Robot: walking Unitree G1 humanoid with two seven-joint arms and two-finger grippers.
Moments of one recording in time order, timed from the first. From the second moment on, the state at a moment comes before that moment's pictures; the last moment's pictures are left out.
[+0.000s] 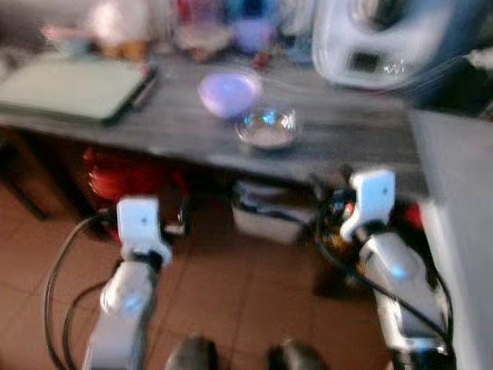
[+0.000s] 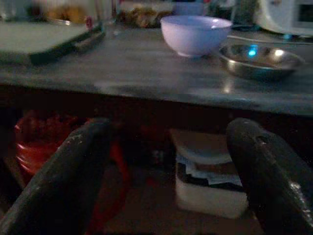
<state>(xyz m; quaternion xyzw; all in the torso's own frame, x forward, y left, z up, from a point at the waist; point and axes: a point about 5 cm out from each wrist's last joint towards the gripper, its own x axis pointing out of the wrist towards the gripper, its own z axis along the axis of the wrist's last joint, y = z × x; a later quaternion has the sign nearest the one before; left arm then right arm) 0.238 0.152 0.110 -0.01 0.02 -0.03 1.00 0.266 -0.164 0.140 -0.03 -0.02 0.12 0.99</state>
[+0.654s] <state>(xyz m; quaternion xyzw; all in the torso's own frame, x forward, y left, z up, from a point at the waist) 0.224 0.150 0.098 -0.01 0.04 -0.05 1.00 0.247 -0.178 0.121 -0.01 0.02 0.04 1.00</state>
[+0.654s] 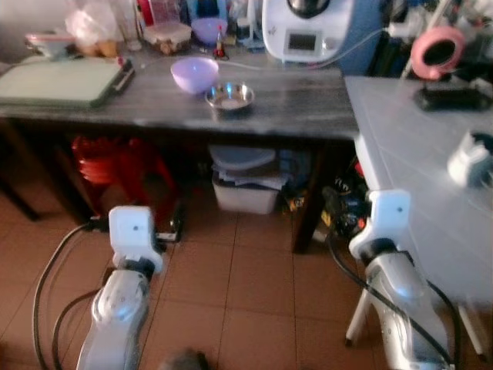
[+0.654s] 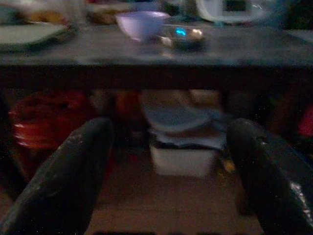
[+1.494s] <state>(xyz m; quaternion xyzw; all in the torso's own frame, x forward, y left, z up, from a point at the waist) 0.224 0.155 0.101 0.01 0.04 -0.06 1.00 0.253 -0.163 0.124 0.01 0.02 0.08 1.00</state>
